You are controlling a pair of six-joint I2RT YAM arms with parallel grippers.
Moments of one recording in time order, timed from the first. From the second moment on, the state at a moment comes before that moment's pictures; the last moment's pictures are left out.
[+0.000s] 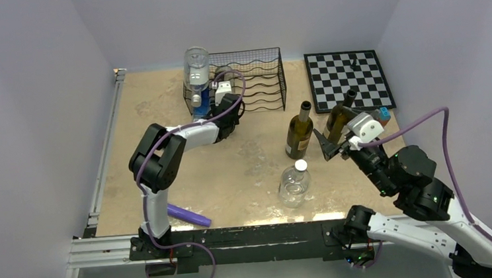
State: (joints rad) left arm -0.59 2.00 1.24 0.08 -0.56 -0.44; right arm 0.99 0.50 0.97 -0.37 0.48 -0.38
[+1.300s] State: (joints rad) left arm -0.57 1.86 1.28 -0.10 -0.52 -0.74; right arm 0.99 0.53 1.01 -0.45 0.50 -0.31
